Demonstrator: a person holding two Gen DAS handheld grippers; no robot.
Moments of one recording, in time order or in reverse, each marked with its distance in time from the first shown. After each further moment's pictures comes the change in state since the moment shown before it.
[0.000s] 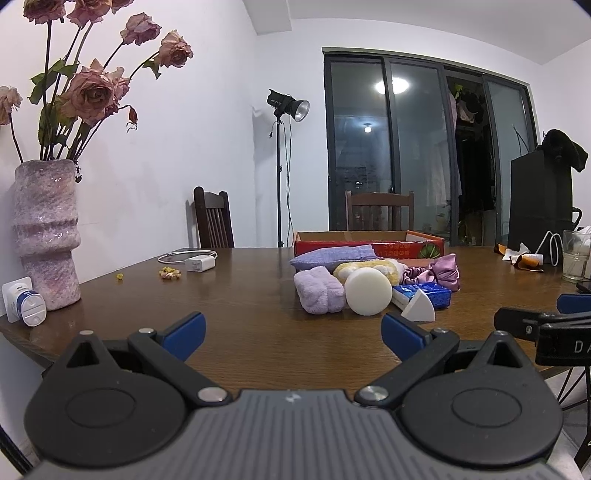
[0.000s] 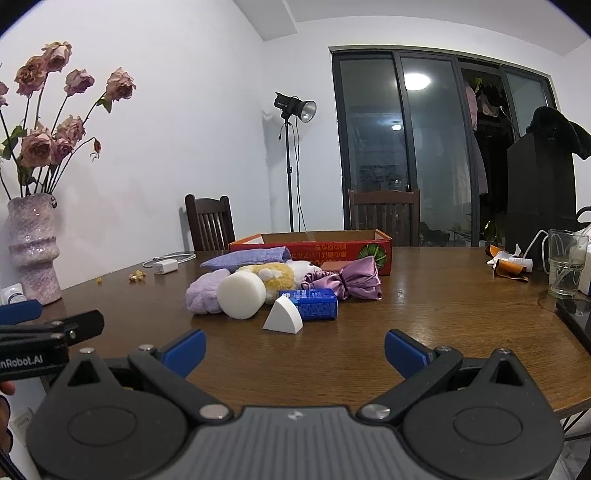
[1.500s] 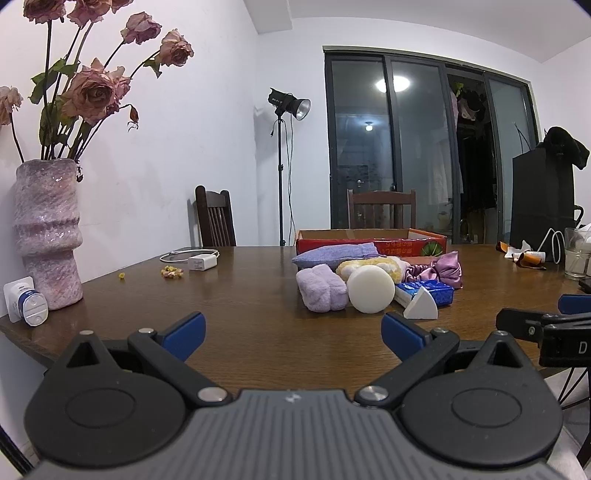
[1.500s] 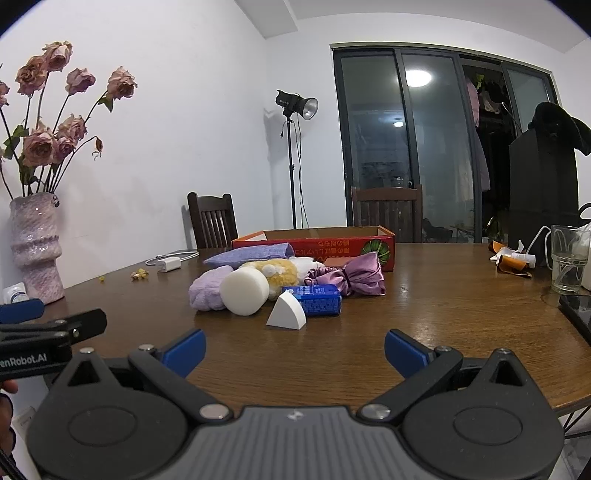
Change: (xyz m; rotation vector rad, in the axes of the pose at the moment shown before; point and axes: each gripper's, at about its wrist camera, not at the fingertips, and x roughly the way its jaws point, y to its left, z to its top) left arm 0.000 0.001 0.000 0.001 0.004 0.006; right arm 0.000 0.000 -0.001 0.007 0.008 0.012
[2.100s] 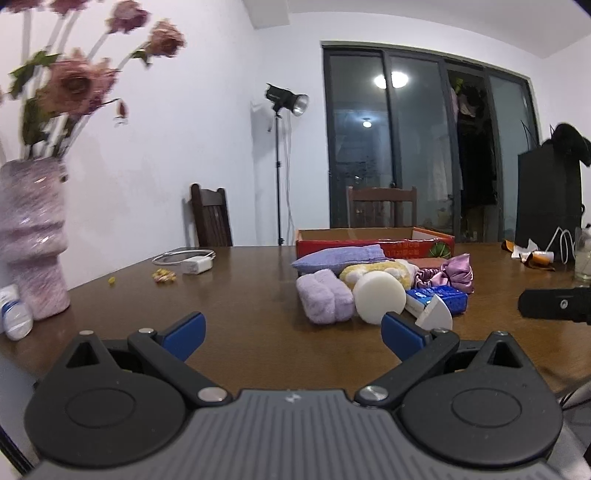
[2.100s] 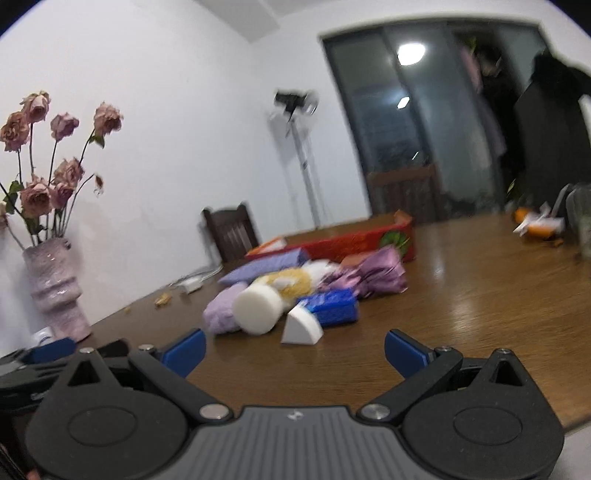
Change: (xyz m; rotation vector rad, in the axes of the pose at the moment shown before) left arm 0.047 0.002 0.014 0.021 0.014 -0.016; right arm 0.030 -0.037 0.018 0.152 0.044 0.148
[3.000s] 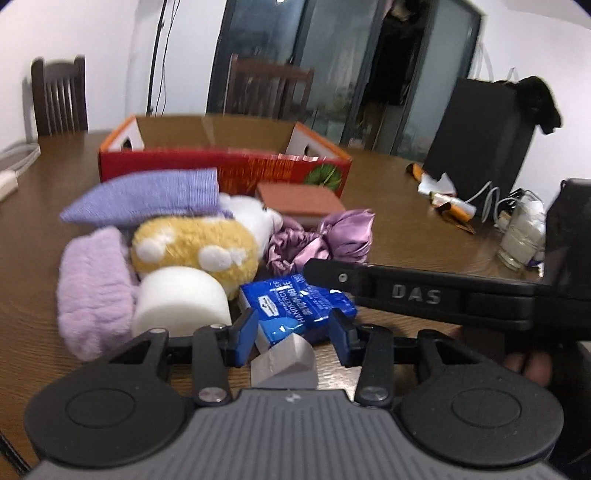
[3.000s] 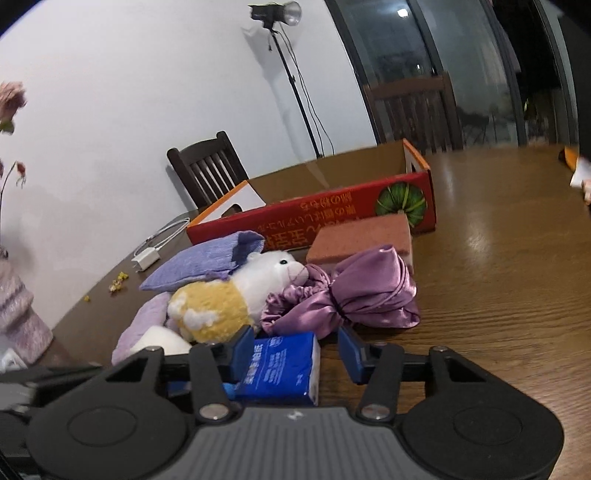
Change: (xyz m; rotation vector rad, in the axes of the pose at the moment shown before) left arm 0.178 -0.093 0.058 -0.074 0.491 -0.425; right arm 0.183 -0.077 0.077 0.102 0.286 0.029
